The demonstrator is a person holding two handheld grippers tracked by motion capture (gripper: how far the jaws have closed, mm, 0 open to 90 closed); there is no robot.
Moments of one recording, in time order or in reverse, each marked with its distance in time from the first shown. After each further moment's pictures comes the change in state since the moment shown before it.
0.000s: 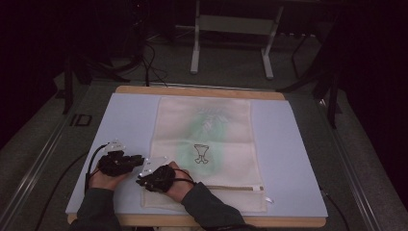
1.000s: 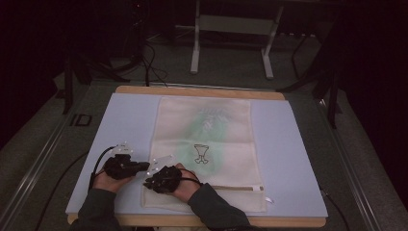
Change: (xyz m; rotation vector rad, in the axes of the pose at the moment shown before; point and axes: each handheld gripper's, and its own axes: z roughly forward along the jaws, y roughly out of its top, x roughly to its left) left arm -0.013 0.001 0.011 0.082 -0.126 0.072; right arm -0.010 -0.018 -0.003 0.081 0.057 0.068
